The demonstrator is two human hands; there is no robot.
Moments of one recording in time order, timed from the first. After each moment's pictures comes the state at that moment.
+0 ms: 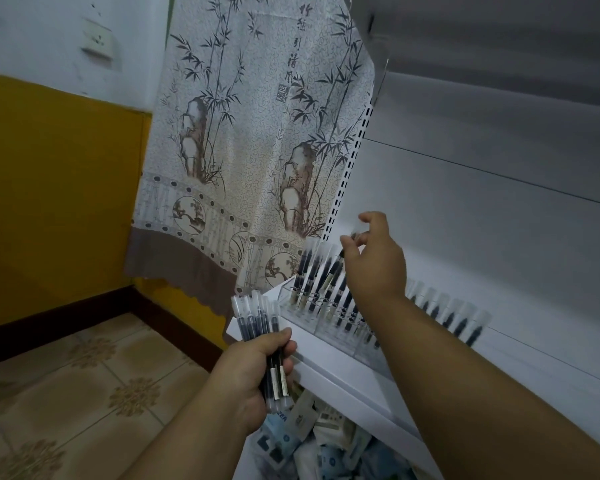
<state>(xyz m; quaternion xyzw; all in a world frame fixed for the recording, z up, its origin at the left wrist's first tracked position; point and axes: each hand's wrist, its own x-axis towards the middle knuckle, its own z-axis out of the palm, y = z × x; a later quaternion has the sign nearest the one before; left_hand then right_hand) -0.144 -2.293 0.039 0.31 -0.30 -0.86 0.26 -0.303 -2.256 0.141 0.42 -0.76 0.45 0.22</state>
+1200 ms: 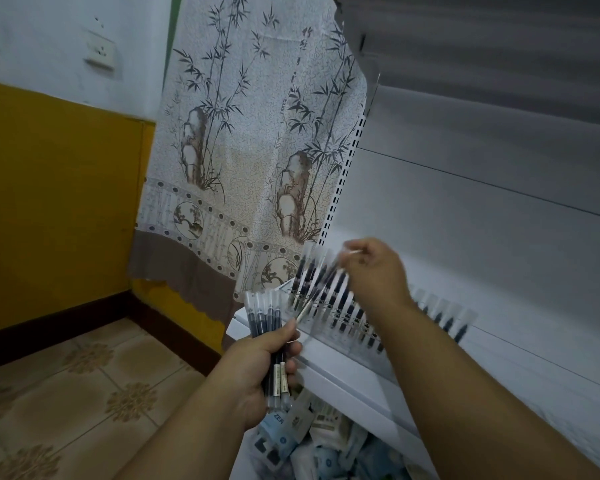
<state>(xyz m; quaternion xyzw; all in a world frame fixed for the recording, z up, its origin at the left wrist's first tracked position) -0.134 -2.282 0.052 0.24 -0.33 -0.88 0.24 -0.283 -2.224 0.148 0.37 -0.74 0.56 0.00</state>
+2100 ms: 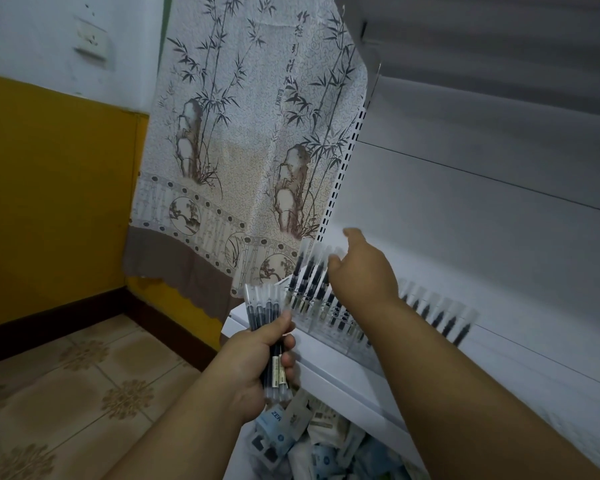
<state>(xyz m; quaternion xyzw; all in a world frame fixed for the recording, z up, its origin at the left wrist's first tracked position) -0.144 -2.290 0.054 0.23 -0.31 -0.89 0.24 -0.292 -2.244 0.145 0.43 -0.83 0.29 0.18</state>
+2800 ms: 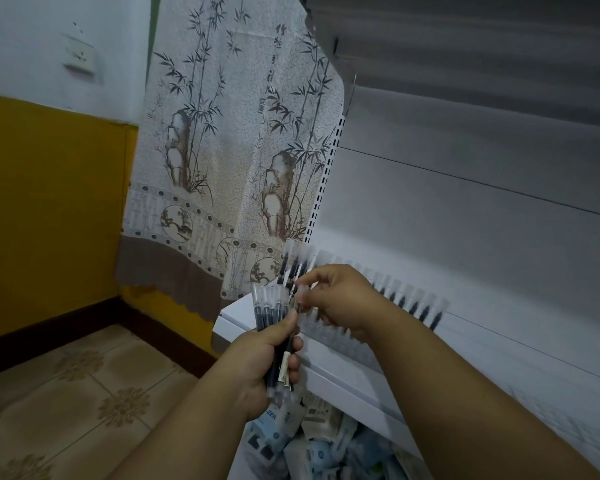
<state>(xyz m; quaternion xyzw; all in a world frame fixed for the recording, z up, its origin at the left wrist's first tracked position) -0.144 -2.263 0.064 0.20 -0.38 -0.88 0.20 -0.267 -2.204 0.143 0.42 -0.76 0.45 -0.20</state>
